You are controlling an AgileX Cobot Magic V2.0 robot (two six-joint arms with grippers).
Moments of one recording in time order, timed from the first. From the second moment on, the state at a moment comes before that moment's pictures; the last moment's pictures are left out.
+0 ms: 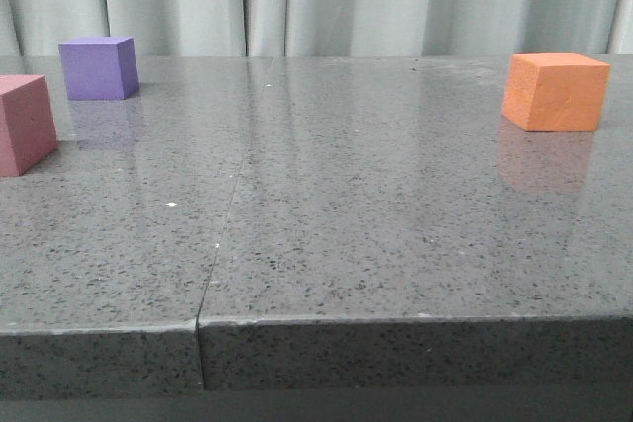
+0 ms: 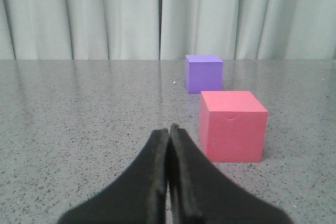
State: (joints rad) left arm -0.01 -0.01 0.00 0.01 0.06 -0.03; right arm -0.04 -0.01 0.03 -0.02 0.02 0.15
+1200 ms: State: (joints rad) left arm -0.01 -0.01 0.00 0.01 0.06 -0.03; right arm -0.04 0.01 -0.07 -0.02 -0.14 0.15
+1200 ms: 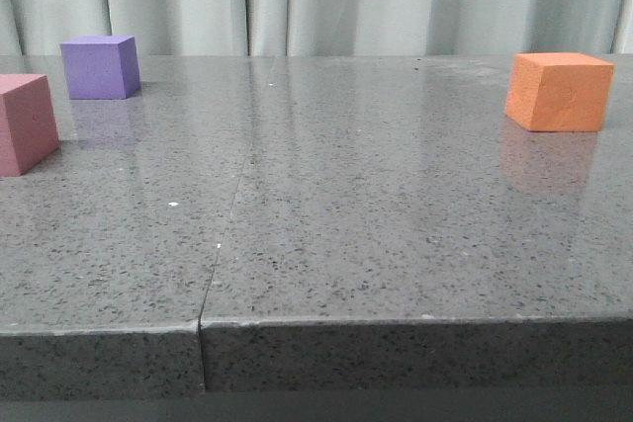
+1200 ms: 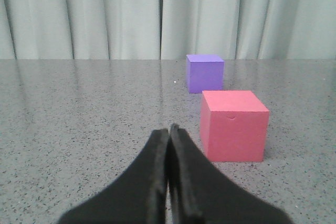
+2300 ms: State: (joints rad) left arm -0.01 -0.01 0.00 0.01 0.06 -0.03; right arm 0.10 1.15 -1.01 -0.01 0.57 0.14
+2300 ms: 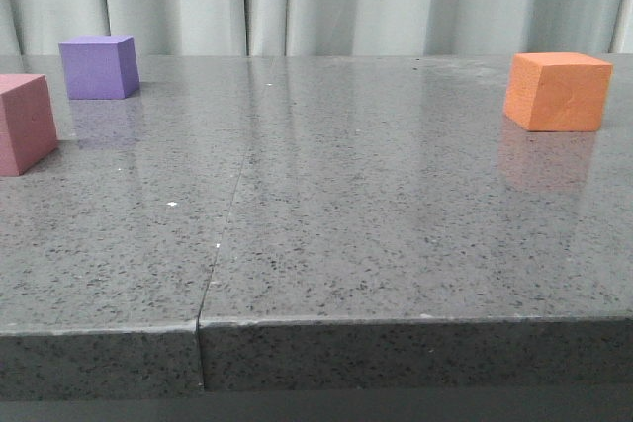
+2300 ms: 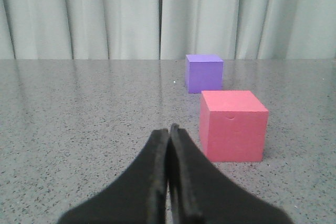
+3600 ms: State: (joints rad) left arm -0.01 -0.01 0.00 0.01 0.06 -0.03; right arm 0.15 1.91 -1.68 -0.04 1.05 0.25
